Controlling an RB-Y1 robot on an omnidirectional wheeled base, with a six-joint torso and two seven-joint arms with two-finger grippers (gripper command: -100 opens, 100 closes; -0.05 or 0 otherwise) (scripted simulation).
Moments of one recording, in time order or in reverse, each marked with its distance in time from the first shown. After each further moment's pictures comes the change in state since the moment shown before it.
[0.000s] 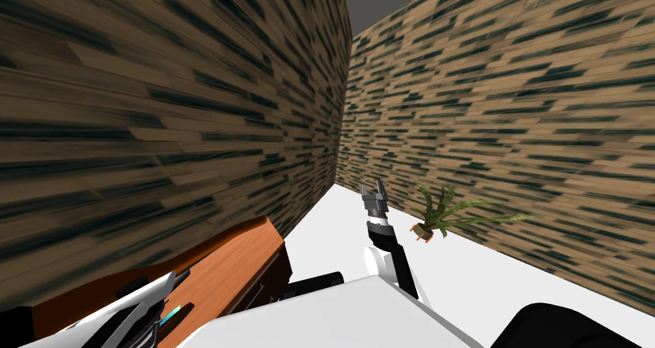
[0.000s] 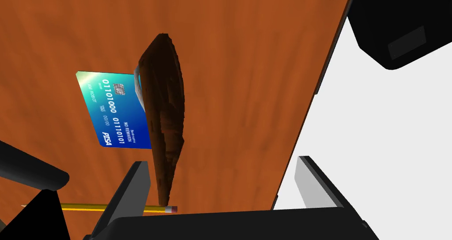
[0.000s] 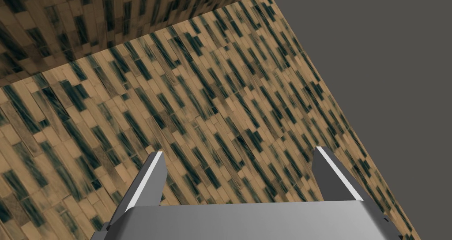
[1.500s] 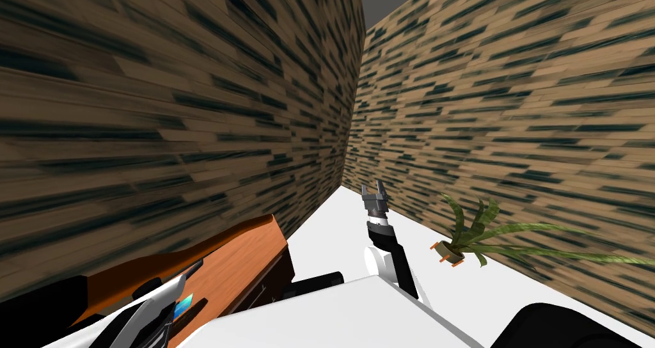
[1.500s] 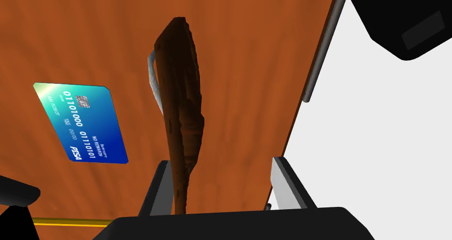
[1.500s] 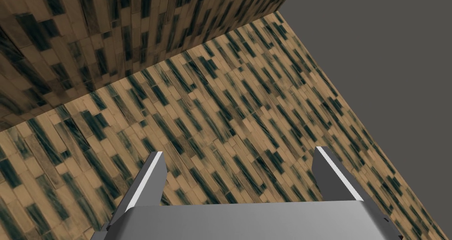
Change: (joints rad) left arm 0.011 -0.068 0.167 0.000 -0.190 -0.076 -0.071; right arm 0.000 0.000 0.000 0.000 0.000 0.000 0.000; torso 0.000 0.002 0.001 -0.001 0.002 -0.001
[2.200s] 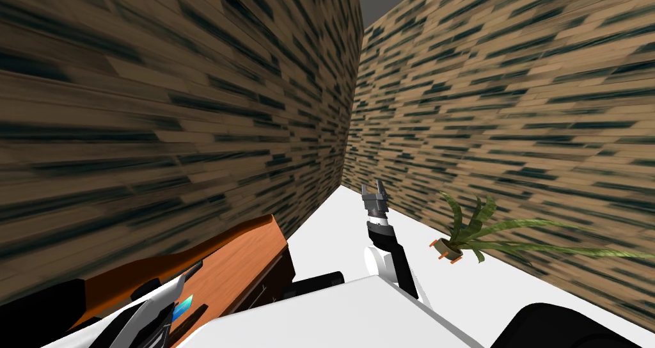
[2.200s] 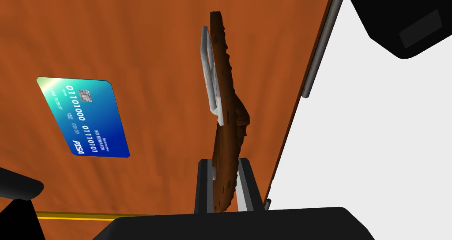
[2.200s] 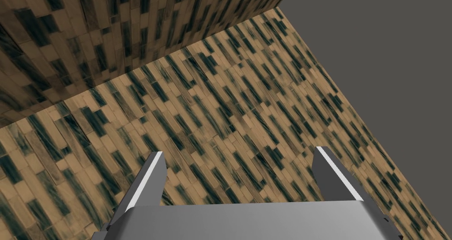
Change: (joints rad) left arm 0.001 0.004 -0.016 0.005 0.018 0.004 0.003; right arm 0.000 0.000 0.000 0.000 0.000 0.000 0.000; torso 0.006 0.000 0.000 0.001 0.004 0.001
